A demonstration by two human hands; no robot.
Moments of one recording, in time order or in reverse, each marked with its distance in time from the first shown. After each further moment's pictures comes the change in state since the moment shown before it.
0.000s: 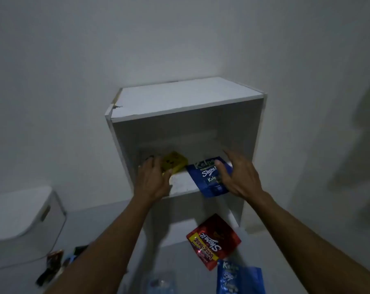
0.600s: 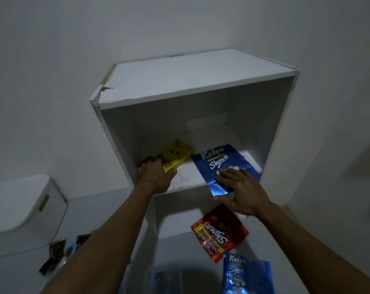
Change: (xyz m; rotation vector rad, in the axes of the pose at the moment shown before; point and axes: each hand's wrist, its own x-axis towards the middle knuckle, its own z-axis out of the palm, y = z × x) left_hand 0.033 -0.034 0.047 0.101 -0.192 -0.132; right_hand -0.014 0.069 0.071 -0.307 -0.373 -0.314
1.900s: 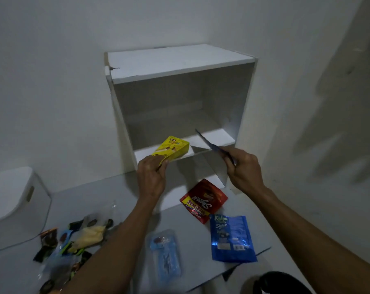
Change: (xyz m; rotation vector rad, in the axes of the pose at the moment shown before) left_hand -0.120 -0.006 0.007 -0.508 0.487 0.247; right_hand -0.083 -0.096 -0.060 0.259 0.546 0.345
